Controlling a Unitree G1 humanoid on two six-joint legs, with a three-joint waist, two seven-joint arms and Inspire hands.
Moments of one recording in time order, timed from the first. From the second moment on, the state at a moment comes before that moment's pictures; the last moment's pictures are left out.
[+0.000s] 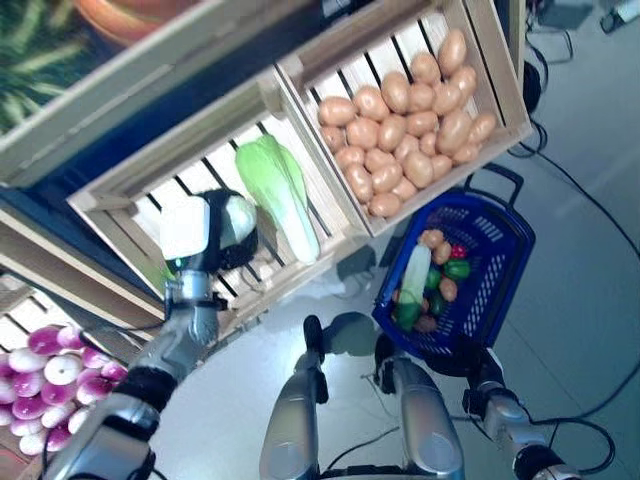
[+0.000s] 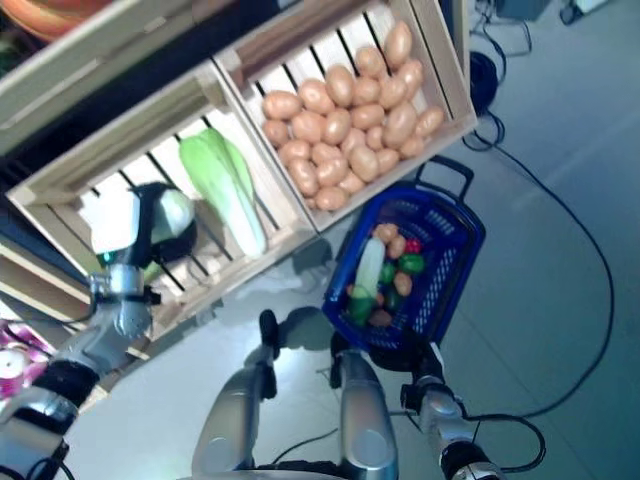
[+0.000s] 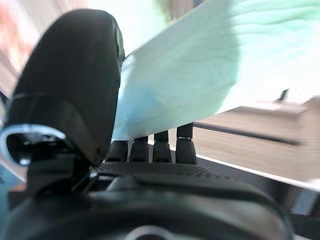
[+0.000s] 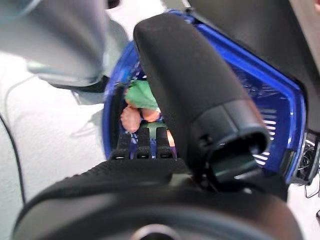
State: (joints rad) left arm -0.26 0.58 -0.32 0.45 0.33 -0.17 0.76; right arm -0.10 -0.33 0.24 0.94 0.54 -0.17 -0.12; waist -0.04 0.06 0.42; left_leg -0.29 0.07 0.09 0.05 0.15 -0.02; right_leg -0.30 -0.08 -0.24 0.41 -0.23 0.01
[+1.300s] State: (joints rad) left arm 0.00 0.50 -0.29 0.10 -0.43 -0.22 -0.05; right arm 0.06 -0.50 0.27 0.05 0.66 0.04 0.38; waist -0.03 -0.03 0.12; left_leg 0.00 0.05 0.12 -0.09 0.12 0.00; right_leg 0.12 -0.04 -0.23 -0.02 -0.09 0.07
